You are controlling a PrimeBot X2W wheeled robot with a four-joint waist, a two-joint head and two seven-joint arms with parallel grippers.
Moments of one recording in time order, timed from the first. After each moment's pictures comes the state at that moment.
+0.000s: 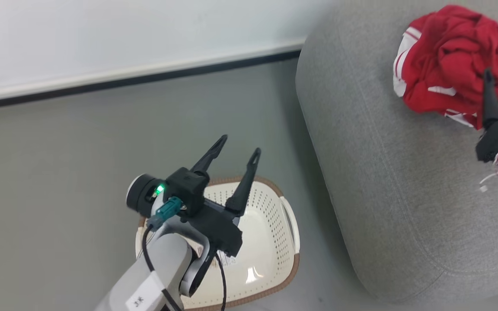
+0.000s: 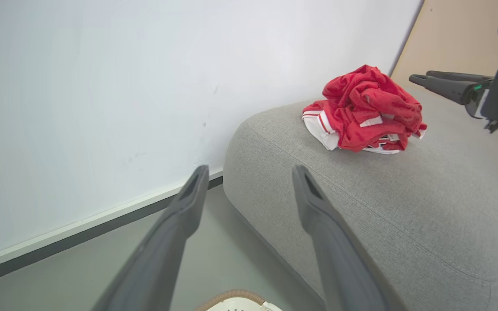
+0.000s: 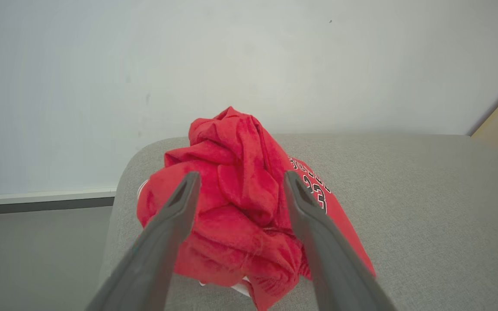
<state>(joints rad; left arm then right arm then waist) -0.56 0.10 -0.64 0.40 -0.48 0.02 -0.22 -0.92 -0.40 0.31 0.99 0.35 0.06 -0.25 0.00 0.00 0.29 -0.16</state>
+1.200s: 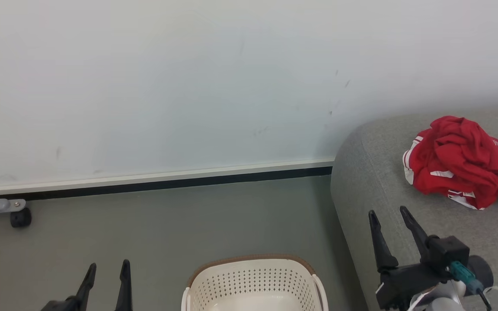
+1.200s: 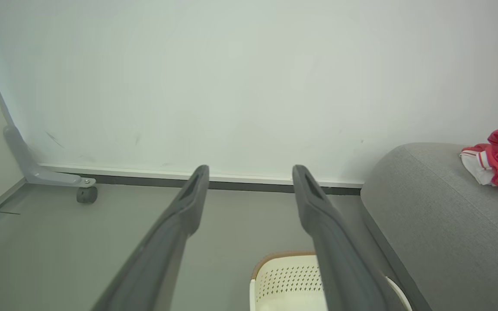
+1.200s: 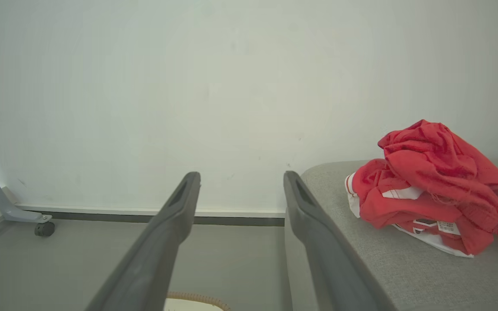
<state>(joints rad) 0.03 0.26 -0.26 0.22 -0.54 0.12 -0.25 -0.25 -0.18 0.34 0.40 0.31 -0.05 -0.25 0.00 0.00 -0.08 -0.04</state>
